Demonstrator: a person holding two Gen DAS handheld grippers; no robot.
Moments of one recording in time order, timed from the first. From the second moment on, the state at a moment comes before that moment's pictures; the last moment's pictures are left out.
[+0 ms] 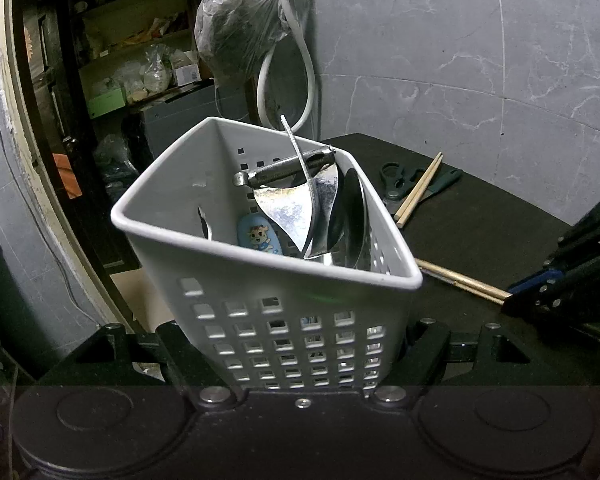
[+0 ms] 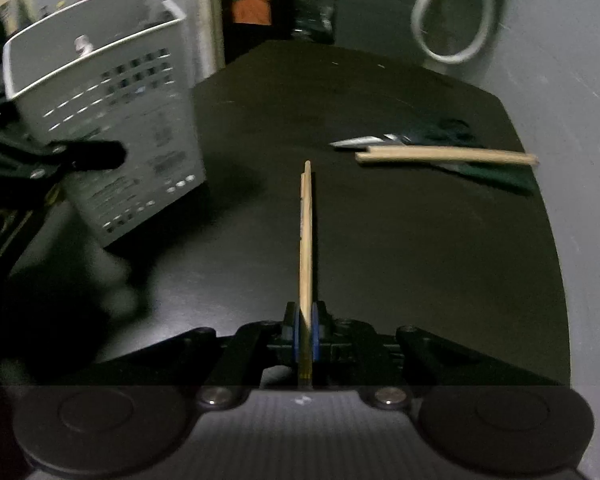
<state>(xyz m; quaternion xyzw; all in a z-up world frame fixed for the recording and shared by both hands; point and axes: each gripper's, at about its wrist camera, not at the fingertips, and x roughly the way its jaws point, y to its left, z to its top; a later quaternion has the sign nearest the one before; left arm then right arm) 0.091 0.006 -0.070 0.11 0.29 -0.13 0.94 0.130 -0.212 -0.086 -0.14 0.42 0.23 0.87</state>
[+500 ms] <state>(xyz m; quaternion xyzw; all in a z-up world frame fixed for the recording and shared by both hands) 0.089 0.006 -0.069 0.11 0.29 -0.13 0.94 0.138 -0.215 -0.090 -0.13 0.42 0.25 0.86</state>
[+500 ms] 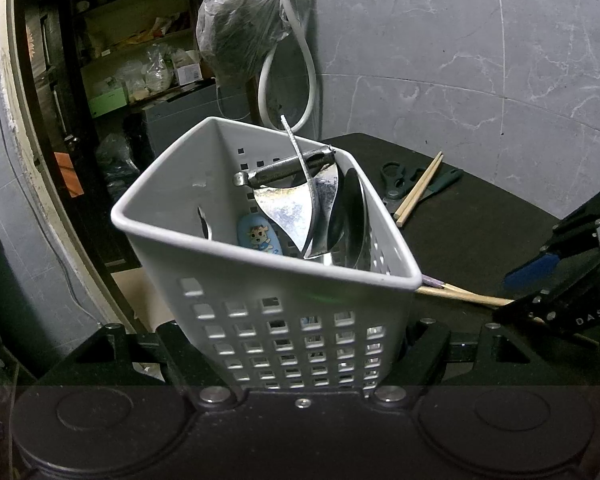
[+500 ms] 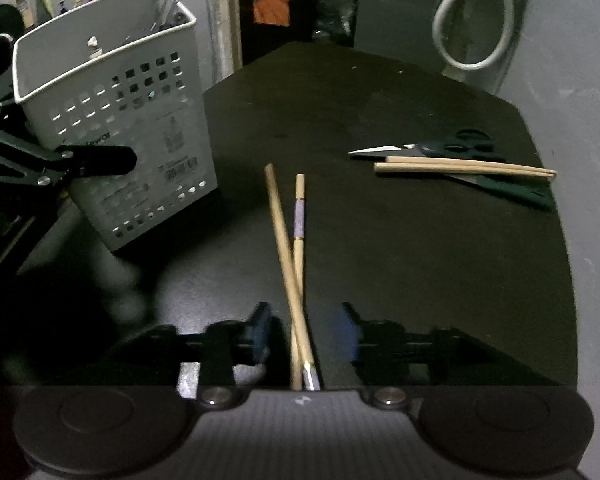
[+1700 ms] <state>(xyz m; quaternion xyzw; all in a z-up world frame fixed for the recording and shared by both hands) 0.089 0.007 -0.069 0.11 0.29 -0.13 0.94 0.137 -0.197 -0.091 -0.14 0.44 0.27 0.85</state>
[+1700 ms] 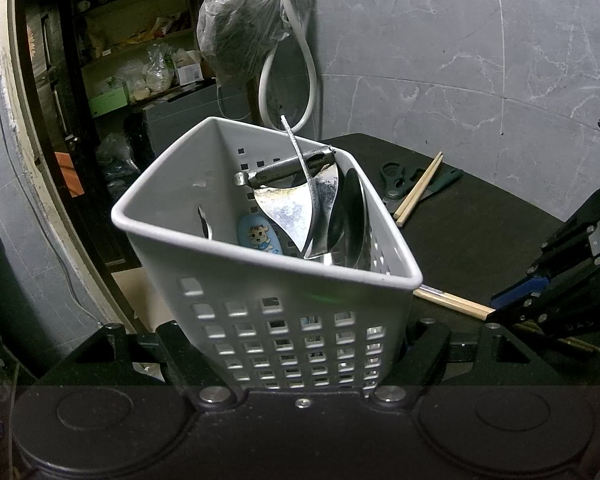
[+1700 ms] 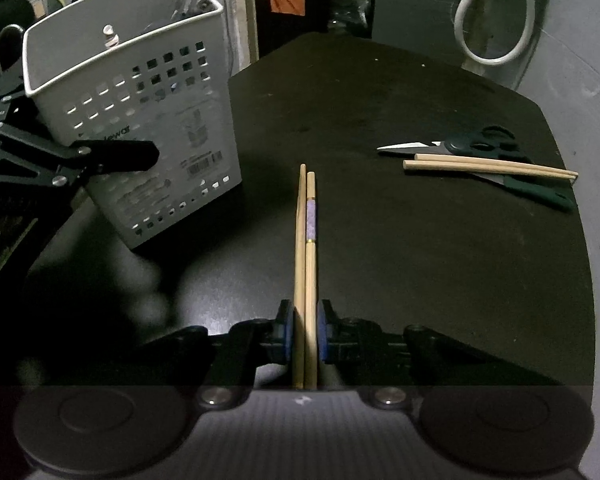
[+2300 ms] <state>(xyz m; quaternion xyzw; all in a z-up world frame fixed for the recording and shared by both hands) 0.088 0.007 -0.069 0.11 0.29 -0.13 0.94 0.168 -0.182 -0.085 -0.14 0.50 0.26 0.82</state>
